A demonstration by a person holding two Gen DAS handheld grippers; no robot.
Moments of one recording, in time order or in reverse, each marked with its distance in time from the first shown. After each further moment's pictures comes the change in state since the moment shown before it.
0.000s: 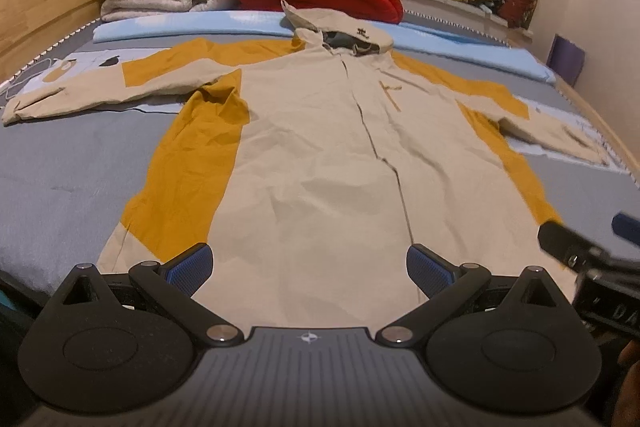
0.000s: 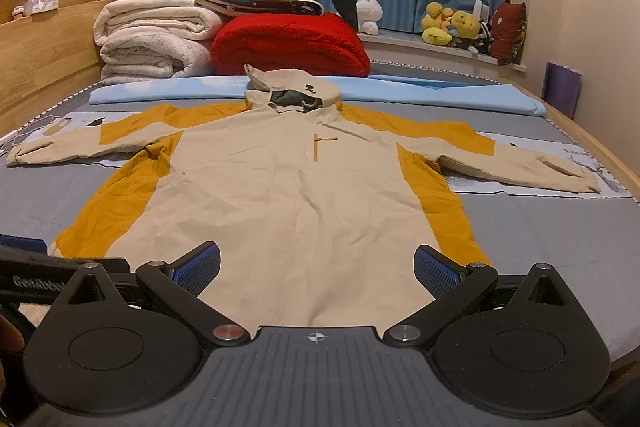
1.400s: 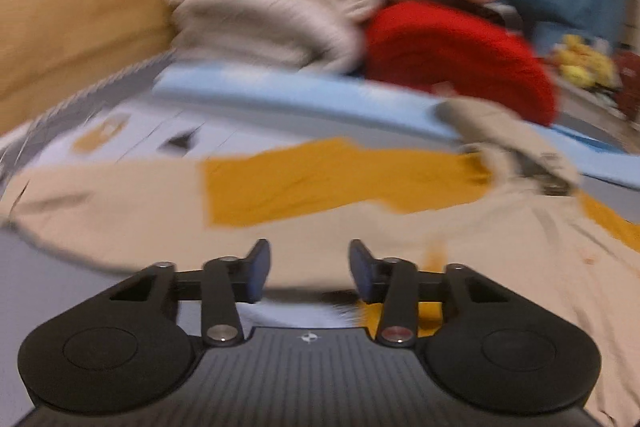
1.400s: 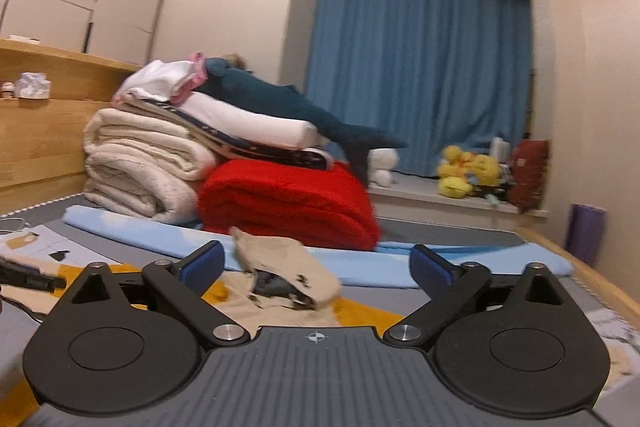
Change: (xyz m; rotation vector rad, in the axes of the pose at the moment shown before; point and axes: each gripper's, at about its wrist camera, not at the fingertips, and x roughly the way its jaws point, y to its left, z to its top) left arm 0.247 0.247 0.200 -0.190 -0.078 0.234; right arm 0.129 -0.017 0.183 -0.105 -0.406 0.083
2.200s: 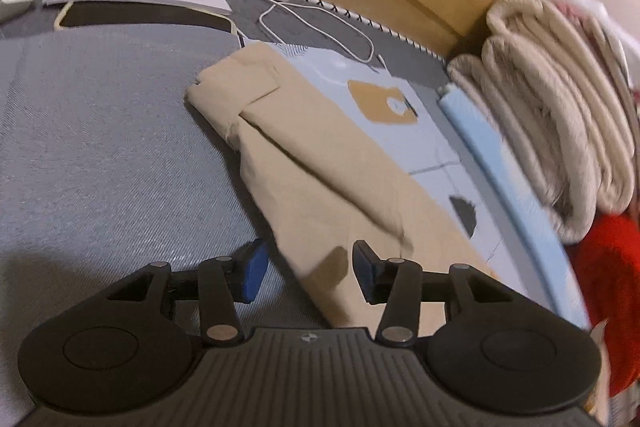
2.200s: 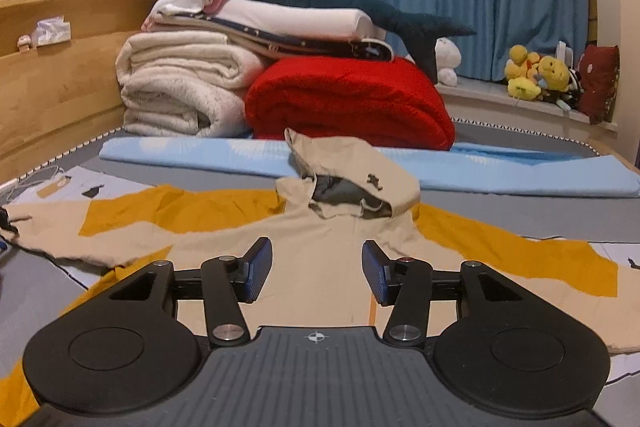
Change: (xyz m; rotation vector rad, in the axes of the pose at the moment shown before) left arm 0.057 0.294 0.010 -0.779 -0.018 0.207; right arm 0.091 0.019 -0.062 0.067 0.293 0.147
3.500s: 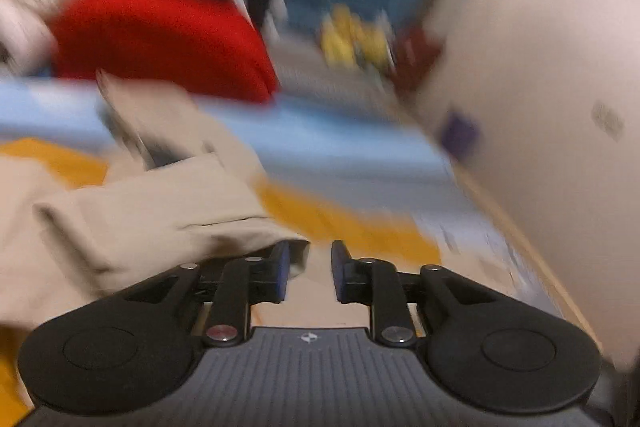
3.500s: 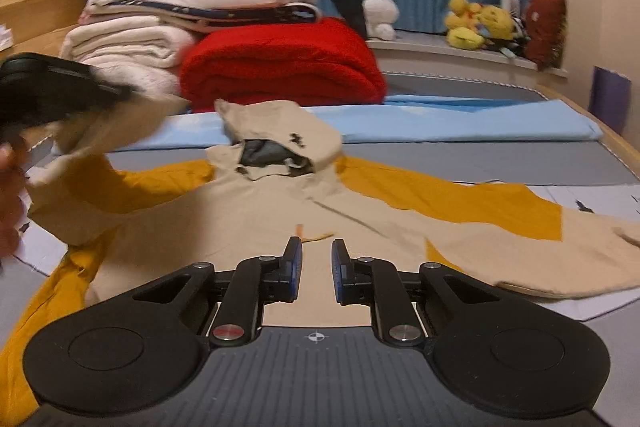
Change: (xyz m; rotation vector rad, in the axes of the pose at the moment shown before) left arm -0.240 -0.394 -0.392 0.949 0.387 -0.855; right arm -0.026 -0.076 -0.009 0.136 0.103 -0.147
